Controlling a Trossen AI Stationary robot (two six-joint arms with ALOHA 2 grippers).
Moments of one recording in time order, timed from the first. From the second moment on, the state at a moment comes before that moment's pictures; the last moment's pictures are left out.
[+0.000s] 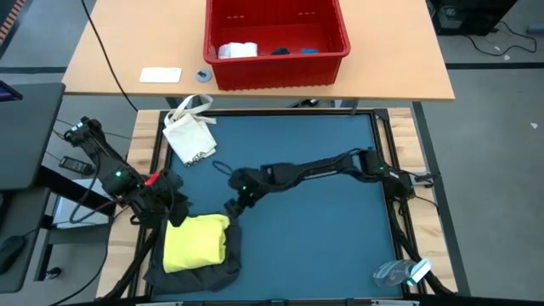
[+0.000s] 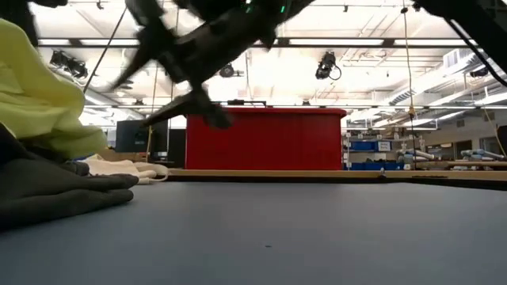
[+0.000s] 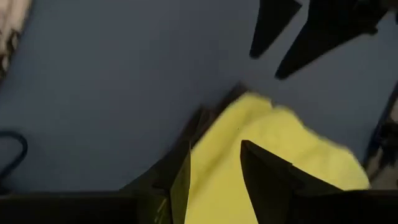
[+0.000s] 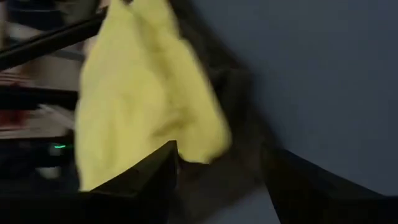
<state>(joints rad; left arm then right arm) -0.79 0.87 0.90 -1.21 -0.49 -1.49 0.06 2.28 1.90 -0.40 -0.28 0.97</state>
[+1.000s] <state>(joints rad) -0.08 0.91 0.74 -0.60 -0.46 -0.97 -0.75 1.88 1.90 -0.65 0.11 -0.07</state>
